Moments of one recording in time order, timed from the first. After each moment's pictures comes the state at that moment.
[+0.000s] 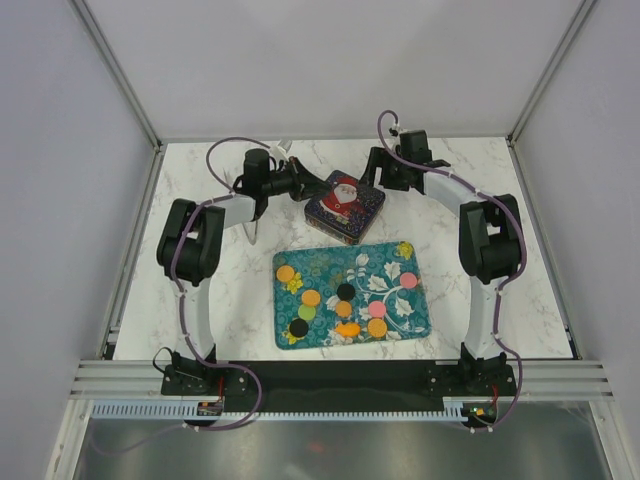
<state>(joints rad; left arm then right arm) -0.28 2.12 1.31 0.51 0.84 -1.04 0.25 2.11 1.60 -0.22 -0.27 0.35</state>
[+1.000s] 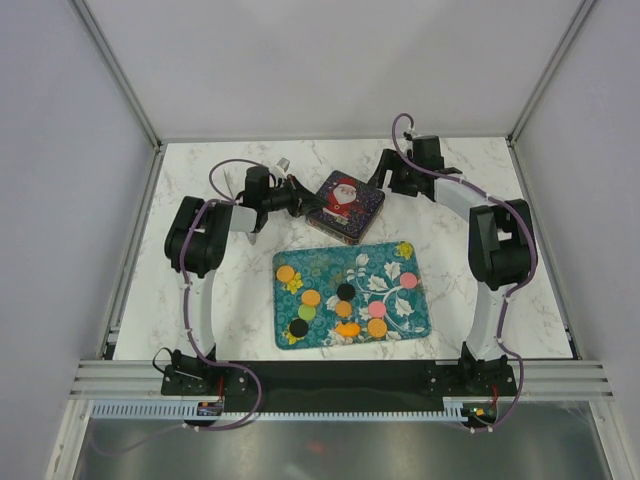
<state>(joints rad) -0.26 2.22 1.23 0.64 0.84 -1.11 0.20 2.03 1.46 -0.13 -0.29 0.42</state>
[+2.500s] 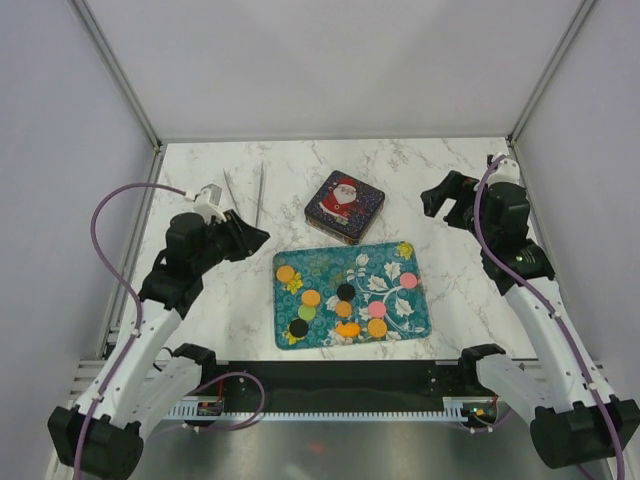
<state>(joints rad) -0.27 0.84 0.72 -0.26 0.26 -0.61 0.17 0.95 0.94 -0.30 -0.04 0.47</state>
